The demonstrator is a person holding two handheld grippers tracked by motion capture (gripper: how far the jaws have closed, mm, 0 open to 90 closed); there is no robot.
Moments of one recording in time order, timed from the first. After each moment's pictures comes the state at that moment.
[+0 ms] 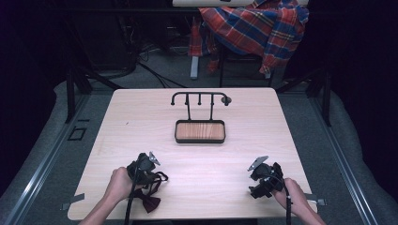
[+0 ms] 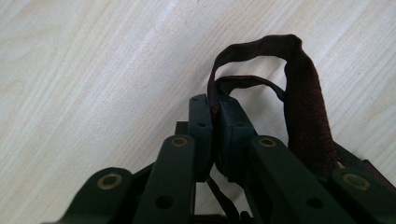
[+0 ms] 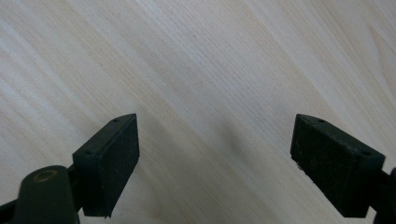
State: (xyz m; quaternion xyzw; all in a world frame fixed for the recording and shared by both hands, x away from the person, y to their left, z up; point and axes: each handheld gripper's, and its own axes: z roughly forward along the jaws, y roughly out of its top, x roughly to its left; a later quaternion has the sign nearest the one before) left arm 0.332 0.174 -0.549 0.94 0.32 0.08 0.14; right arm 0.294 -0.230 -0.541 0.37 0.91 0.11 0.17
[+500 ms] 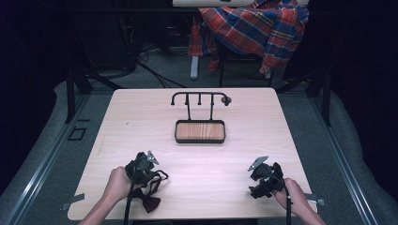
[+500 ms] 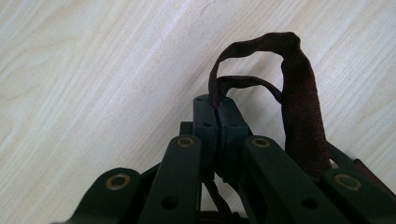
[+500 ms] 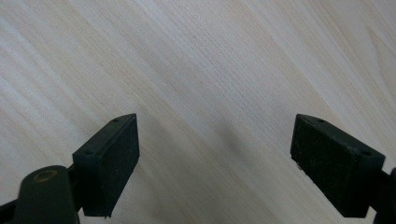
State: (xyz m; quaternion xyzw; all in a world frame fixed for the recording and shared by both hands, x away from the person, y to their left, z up) left arm 0.330 0.177 -0.541 0.93 0.32 0.09 0.16; right arm 0.294 -0.230 -0.540 0.37 0.91 0.11 0.17
